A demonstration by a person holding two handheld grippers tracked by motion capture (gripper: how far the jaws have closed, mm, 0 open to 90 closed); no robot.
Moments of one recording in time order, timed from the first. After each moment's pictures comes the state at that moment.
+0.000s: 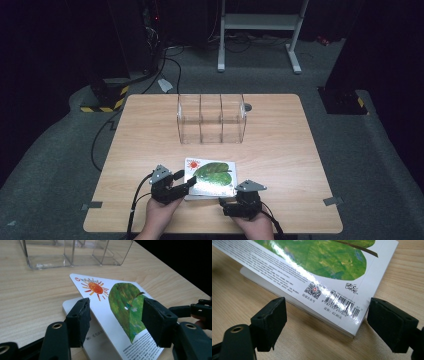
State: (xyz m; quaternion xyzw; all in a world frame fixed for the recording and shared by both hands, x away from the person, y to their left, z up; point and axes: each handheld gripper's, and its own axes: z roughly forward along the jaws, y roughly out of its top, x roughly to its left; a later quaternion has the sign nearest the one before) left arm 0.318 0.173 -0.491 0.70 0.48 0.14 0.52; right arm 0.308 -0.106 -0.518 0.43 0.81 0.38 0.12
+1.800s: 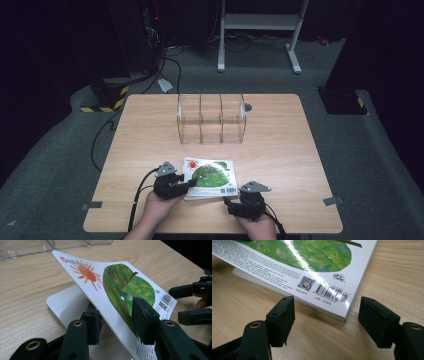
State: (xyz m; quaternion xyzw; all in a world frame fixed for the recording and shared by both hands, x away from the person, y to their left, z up) left arm 0.338 0.175 -0.502 0.76 0.43 0.09 0.48; right arm 0.305 -0.117 -0.518 0.46 0.80 0.38 0.11
